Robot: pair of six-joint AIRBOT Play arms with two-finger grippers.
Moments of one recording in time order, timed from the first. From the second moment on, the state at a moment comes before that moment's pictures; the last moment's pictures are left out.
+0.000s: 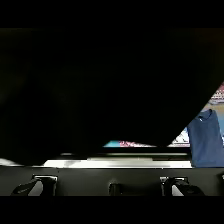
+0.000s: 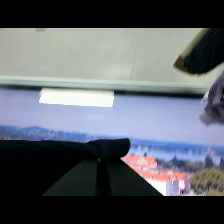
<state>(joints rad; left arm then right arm) 0.31 -0.83 1.95 1.47 -1.39 -1.74 -0.10 -0.98 2.04 -1.31 1.37 1.53</state>
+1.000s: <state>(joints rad) 0.11 -1.89 1.83 1.34 -1.03 -1.55 -0.08 -1.93 1.99 -1.31 1.27 1.59</state>
